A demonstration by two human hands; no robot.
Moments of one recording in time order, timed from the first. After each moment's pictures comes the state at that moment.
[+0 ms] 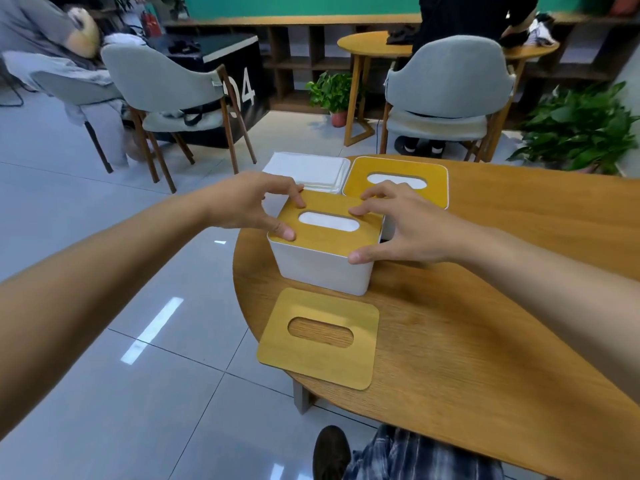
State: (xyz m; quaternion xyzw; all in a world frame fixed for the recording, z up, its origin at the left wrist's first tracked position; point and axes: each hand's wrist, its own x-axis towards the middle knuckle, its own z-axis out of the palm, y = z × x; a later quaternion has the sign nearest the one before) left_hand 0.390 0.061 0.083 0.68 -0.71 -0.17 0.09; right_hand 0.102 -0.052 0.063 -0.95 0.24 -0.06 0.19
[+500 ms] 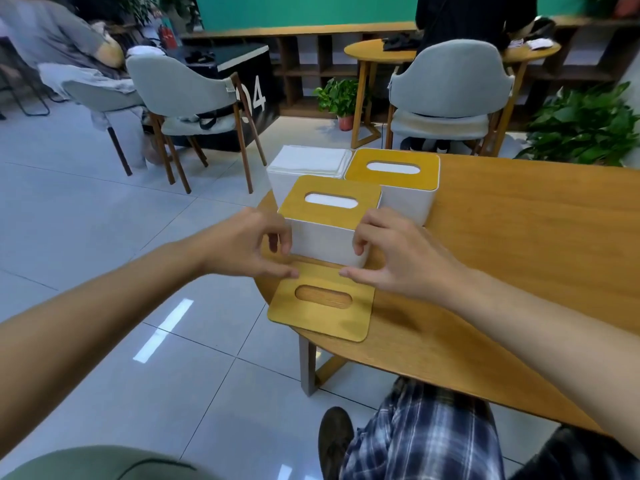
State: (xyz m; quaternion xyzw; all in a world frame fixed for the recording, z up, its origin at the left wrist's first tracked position) left_hand 0.338 0.160 0.057 0.65 -0.75 -0.10 0.13; right_hand 0.071 0.022 0.022 -0.95 0.12 -0.25 0.12
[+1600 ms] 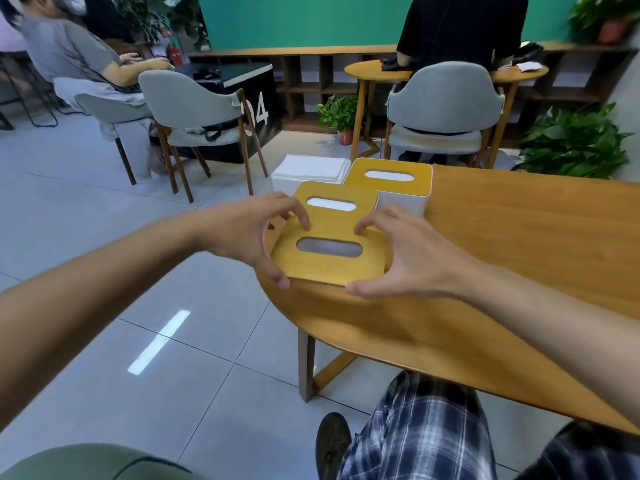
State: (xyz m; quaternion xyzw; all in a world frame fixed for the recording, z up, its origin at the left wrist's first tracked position) left_hand 0.318 0.175 0.104 0.67 -0.72 -0.17 0.06; right_hand 0.038 0.058 0.071 -0.95 0.23 -0.12 0.19
